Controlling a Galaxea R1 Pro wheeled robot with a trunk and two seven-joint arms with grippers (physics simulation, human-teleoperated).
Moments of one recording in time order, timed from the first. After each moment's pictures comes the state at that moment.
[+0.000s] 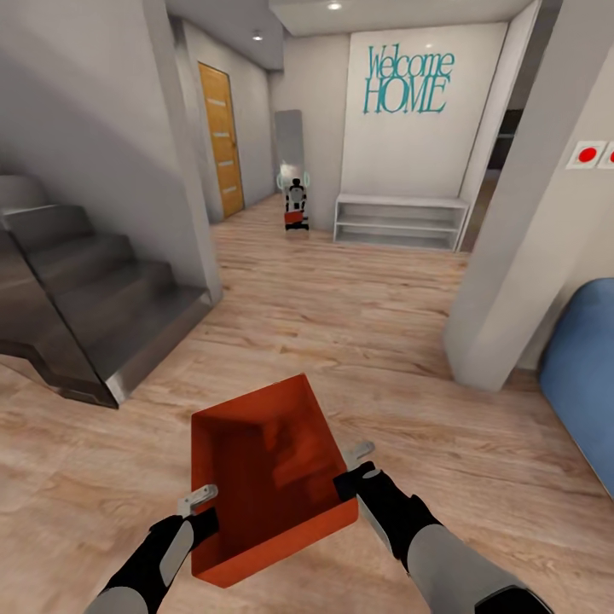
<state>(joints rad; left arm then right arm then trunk) -0.52 -0.04 0.22 -0.52 0.25 0.36 0.15 -0.71 0.16 0.25 -0.39 0.13 0.32 -0.01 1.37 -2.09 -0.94</state>
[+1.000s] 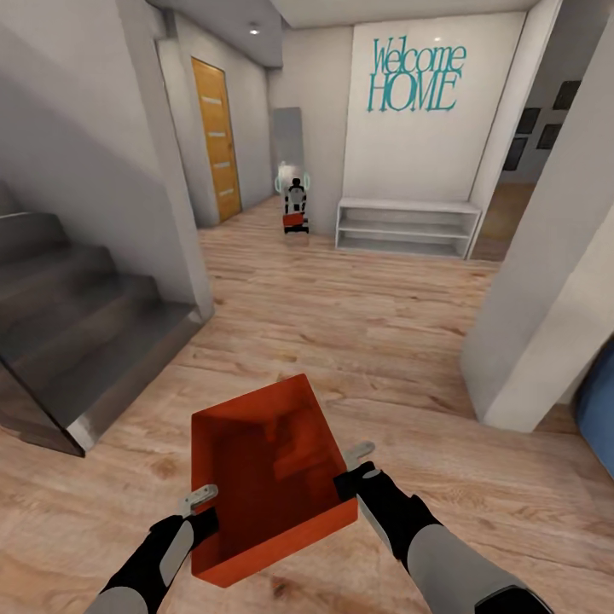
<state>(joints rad) -0.52 -0.04 0.22 -0.52 0.25 0.36 0.15 -0.71 0.16 0.25 -0.39 0.13 0.32 -0.01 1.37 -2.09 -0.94</state>
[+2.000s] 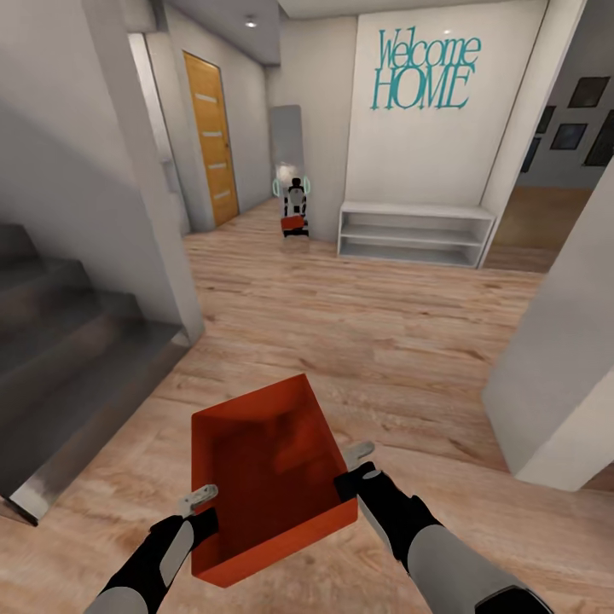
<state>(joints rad) -0.52 -0.04 0.21 -0.52 0.25 0.35 0.15 -0.71 0.16 0.25 -0.39 0.13 0.31 -0.01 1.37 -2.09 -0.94</state>
